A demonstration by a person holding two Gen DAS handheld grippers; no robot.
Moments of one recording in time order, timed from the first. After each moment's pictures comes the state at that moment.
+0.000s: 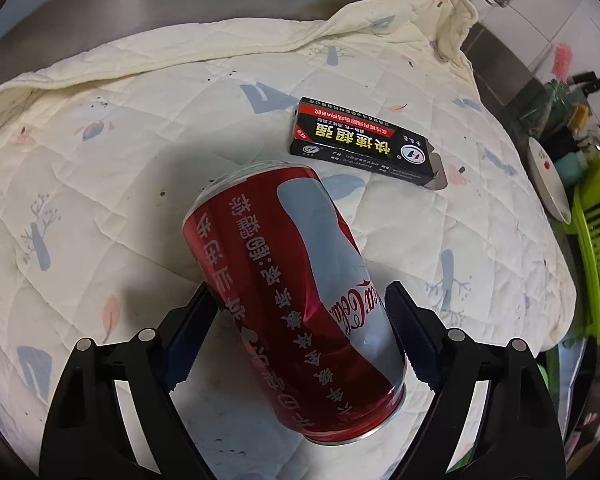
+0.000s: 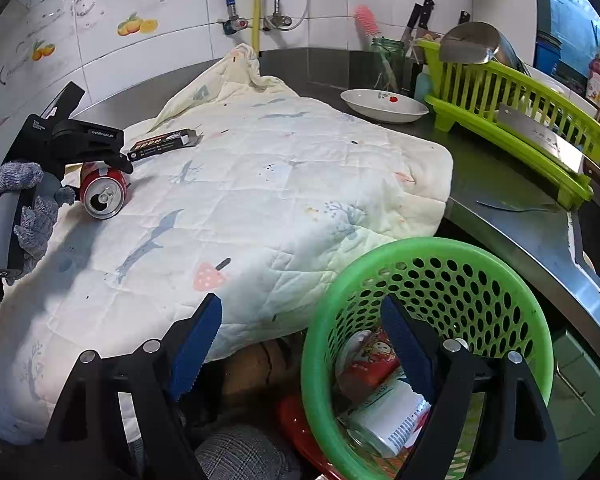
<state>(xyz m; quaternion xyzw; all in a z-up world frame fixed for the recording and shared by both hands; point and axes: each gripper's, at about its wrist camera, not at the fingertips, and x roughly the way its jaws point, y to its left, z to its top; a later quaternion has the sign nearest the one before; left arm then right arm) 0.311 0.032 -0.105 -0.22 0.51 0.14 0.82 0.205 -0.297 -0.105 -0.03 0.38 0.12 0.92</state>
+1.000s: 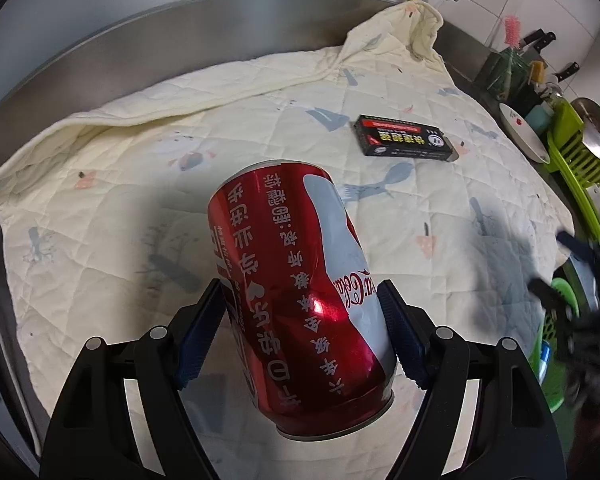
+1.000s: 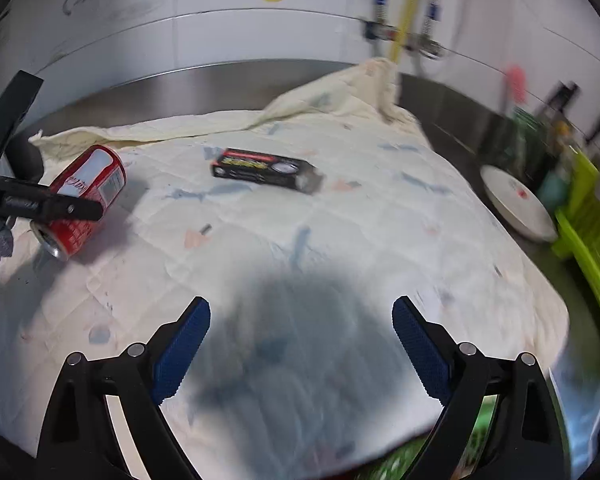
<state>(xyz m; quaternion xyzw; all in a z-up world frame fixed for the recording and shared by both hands) 0.234 0.110 -0.077 -0.13 0.50 0.07 0.86 0.314 -0.147 -0.078 -0.16 0.36 0.29 0.87</state>
